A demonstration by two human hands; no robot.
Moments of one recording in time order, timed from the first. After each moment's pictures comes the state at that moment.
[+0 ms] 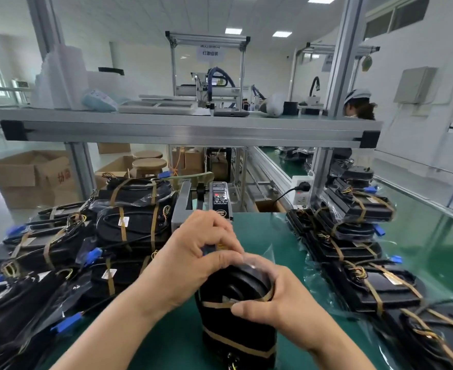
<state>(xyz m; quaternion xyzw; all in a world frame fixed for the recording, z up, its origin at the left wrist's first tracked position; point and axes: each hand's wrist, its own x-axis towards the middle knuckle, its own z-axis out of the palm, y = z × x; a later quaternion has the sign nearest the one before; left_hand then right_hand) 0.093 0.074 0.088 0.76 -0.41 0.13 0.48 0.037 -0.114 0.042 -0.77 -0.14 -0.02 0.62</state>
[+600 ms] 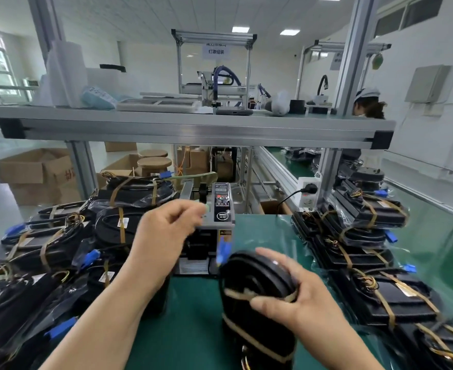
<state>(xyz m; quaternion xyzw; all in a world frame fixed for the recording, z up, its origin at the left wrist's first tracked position) 0.125 0.078 0.091 0.74 -0.16 0.14 0.64 0.036 -0.136 0.043 -0.80 -0.05 -0.07 0.59</state>
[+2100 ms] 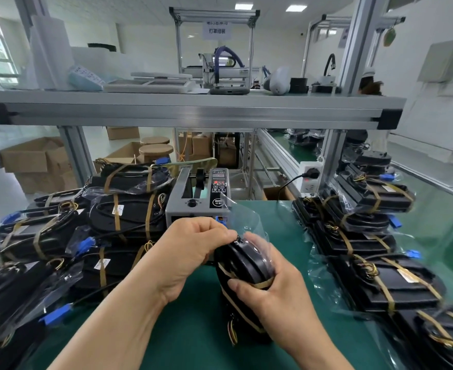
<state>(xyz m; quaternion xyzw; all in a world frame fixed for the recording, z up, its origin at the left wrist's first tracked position) 0.096 0.039 0.091 0.70 -0.13 -0.11 0.69 0.051 -0.114 0.017 -0.78 -0.05 -0.16 0.61</state>
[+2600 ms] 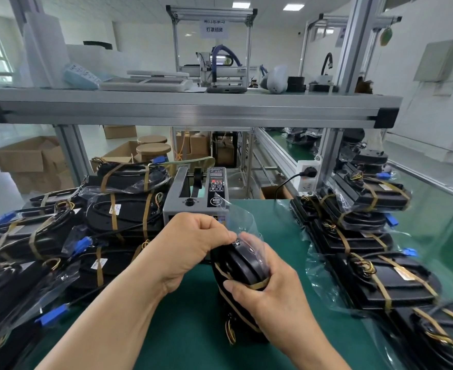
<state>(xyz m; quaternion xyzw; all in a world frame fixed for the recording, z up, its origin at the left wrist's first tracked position) 0.104 0.037 0.094 0.74 -0.15 -0.10 0.65 0.049 -0.112 0.016 -0.78 -0.04 -0.14 0.61</state>
